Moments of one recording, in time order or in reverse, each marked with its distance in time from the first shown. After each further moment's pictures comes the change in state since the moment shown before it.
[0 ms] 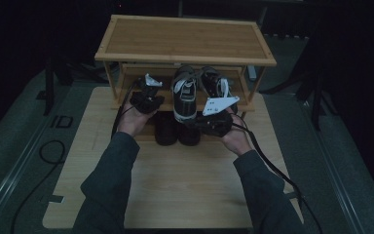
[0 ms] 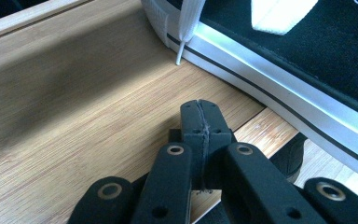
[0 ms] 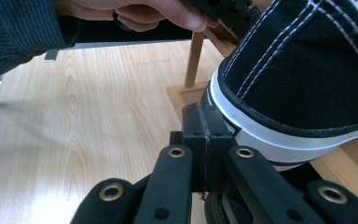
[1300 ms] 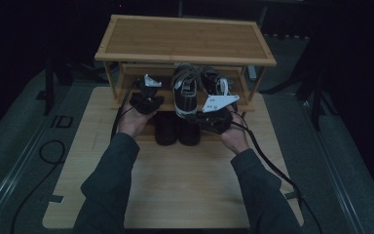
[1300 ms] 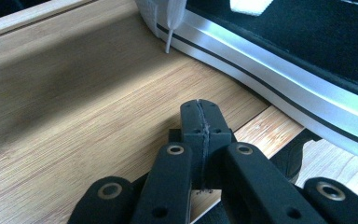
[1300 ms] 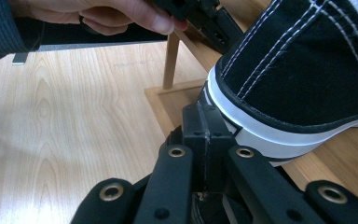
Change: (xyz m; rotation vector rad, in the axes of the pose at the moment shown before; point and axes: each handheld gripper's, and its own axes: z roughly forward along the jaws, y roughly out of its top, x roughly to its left) left arm 0.000 -0.002 0.000 -0.018 0.002 -0.014; right arm -0.007 0.000 0.004 -0.006 -0.084 0.008
